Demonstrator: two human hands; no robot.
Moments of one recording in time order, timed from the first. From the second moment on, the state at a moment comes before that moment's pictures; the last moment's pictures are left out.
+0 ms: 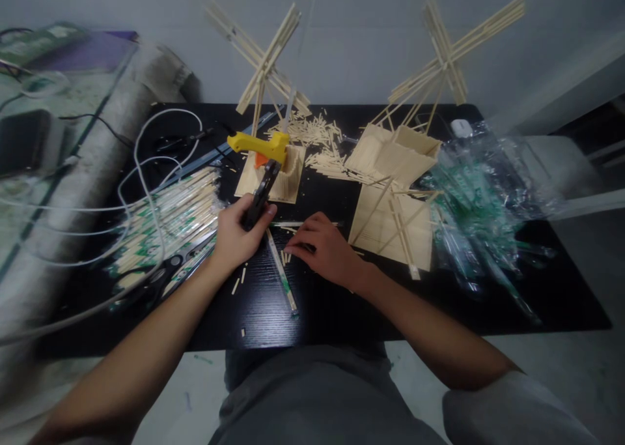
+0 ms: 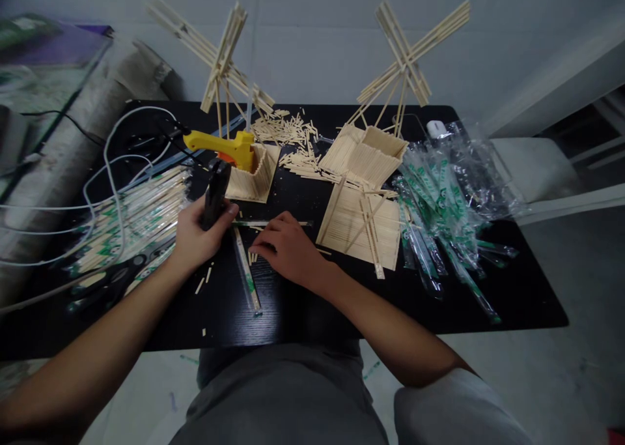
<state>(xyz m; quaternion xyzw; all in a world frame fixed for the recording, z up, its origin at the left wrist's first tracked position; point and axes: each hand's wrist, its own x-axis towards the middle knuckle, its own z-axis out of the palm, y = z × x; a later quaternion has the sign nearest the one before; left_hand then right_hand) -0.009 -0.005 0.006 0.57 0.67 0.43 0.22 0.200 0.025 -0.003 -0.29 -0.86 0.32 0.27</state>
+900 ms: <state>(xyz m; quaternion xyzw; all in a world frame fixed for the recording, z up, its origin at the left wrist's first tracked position) -0.012 -0.004 0.002 0.59 0.65 0.43 0.21 0.205 0.025 0.010 -0.38 -0.87 0.22 0.21</state>
